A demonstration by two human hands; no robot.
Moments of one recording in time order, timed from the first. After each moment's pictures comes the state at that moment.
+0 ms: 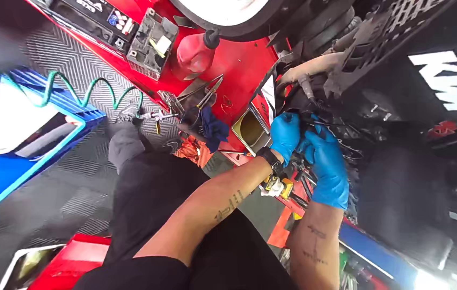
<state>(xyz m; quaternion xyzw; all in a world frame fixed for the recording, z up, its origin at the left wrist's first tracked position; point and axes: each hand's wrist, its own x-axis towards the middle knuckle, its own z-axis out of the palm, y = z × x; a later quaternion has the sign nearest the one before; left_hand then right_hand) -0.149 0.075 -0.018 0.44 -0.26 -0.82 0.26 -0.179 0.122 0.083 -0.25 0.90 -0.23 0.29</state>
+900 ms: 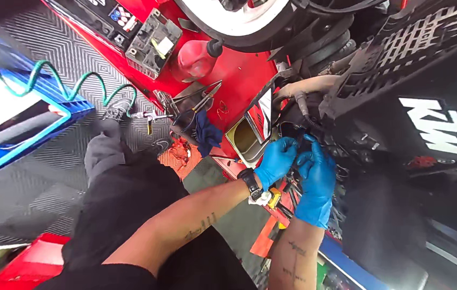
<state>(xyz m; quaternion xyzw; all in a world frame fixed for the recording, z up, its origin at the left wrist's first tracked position) -0.127 0.109 -0.024 0.28 -0.31 -0.83 0.36 -0.180 0.129 0.079 -0.25 0.88 -0.34 0.22</state>
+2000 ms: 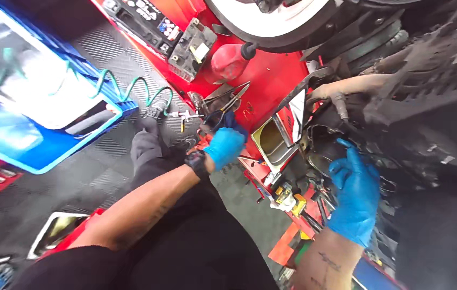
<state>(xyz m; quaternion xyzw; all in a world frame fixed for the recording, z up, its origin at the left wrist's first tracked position) 0.038 0.062 -0.133 0.32 -0.78 -0.53 -0.01 -0.179 0.129 0.081 -0.26 0.88 -0.32 0.24</state>
